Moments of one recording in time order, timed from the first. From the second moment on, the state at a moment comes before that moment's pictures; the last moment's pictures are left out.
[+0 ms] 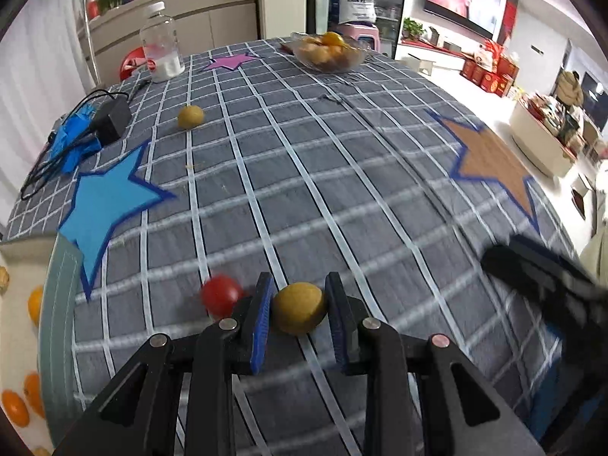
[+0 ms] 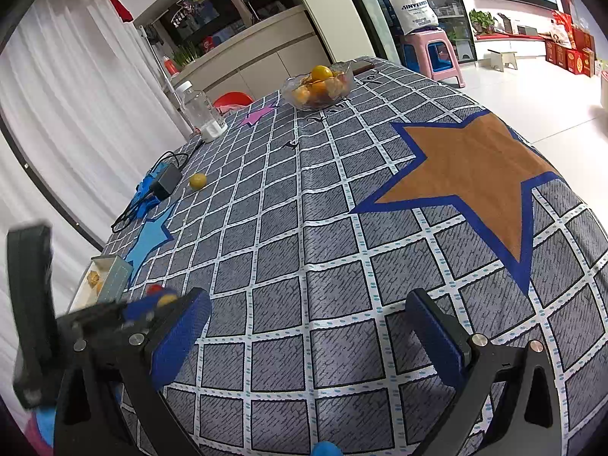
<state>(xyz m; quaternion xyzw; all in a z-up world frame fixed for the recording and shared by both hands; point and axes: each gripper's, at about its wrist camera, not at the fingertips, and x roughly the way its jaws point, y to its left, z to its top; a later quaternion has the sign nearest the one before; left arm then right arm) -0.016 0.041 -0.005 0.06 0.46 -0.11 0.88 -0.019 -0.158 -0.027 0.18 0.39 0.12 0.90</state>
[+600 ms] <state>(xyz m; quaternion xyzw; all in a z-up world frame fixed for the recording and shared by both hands) -0.090 0.076 -0.005 0.06 0.43 -0.11 0.89 -0.015 -0.153 -0.029 0.17 0.39 0.12 0.90</state>
